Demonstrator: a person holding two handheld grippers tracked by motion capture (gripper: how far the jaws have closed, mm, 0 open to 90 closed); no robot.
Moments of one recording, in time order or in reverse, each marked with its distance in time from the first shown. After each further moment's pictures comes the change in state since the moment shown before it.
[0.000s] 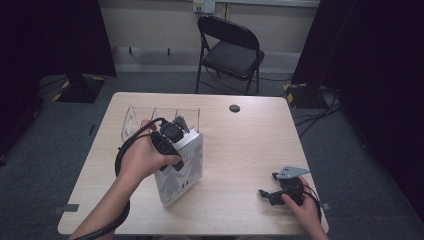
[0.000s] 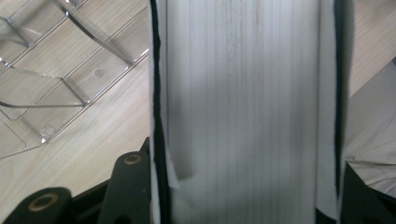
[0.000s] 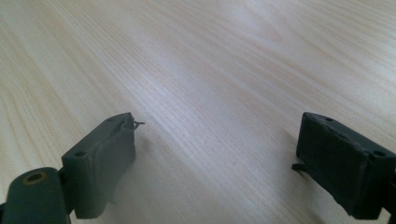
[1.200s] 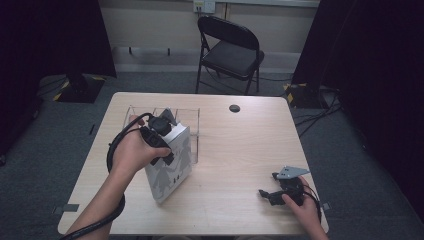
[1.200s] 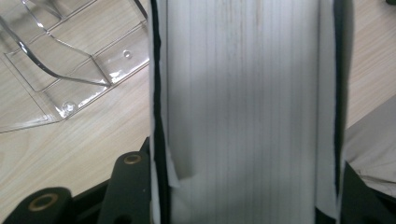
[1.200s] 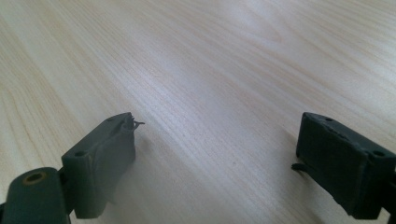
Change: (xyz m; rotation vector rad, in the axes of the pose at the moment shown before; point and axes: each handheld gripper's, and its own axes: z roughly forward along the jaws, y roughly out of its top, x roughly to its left) left arm 0.030 -0.005 -0.002 0.007 0.021 -0.117; right arm 0.000 0.000 0.000 0.000 0.000 0.000
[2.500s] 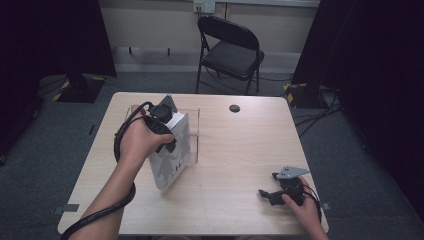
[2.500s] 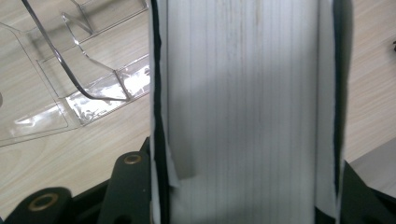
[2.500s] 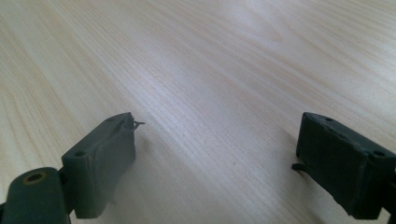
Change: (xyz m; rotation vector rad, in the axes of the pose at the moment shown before) left arm 0.009 0.025 -0.007 -0.023 0.044 -0.089; right arm 0.000 0.000 0.000 0.002 0.002 0.000
